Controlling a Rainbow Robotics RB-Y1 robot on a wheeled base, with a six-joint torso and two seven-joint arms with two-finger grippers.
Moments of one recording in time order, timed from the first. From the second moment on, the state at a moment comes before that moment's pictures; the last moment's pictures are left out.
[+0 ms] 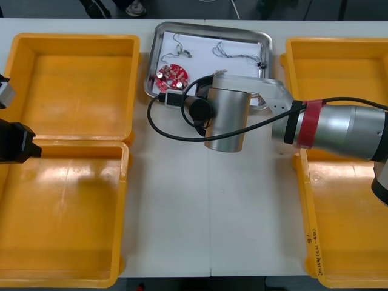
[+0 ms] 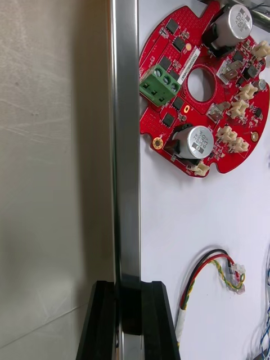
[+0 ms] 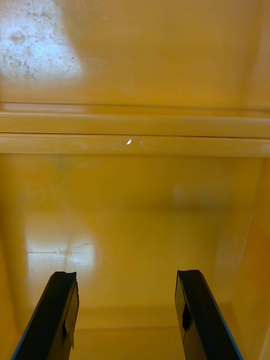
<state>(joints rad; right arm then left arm) -1.20 -0.49 1.27 -1.35 -0.34 0.97 1.56 -0.26 0.84 0.20 -2.21 0.92 1.91 -1.11</state>
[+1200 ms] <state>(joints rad) -1.25 -0.49 1.32 -1.30 -0.35 0.93 1.58 -0.26 0.84 0.20 -2.21 0.92 1.91 -1.11</state>
